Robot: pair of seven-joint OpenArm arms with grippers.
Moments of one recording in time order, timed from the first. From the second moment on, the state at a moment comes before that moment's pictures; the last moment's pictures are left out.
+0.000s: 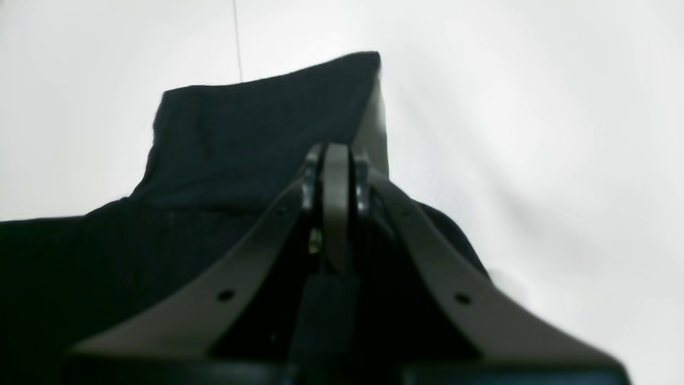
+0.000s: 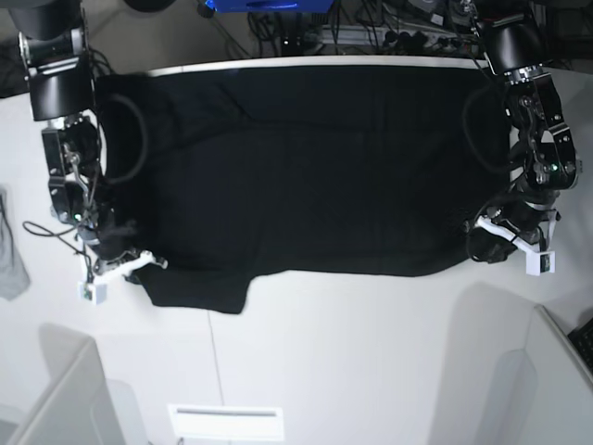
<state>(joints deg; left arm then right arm) 2.1 -18.8 -23.0 93.4 -31.1 -15.3 45.6 11.3 25.0 -10.3 75.3 44.4 -5.8 -30.0</state>
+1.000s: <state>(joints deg) 15.7 -19.0 -38.3 105.5 -51.3 -15.6 56.6 -10.2 24.6 5.8 96.2 44.6 -5.8 -33.8</state>
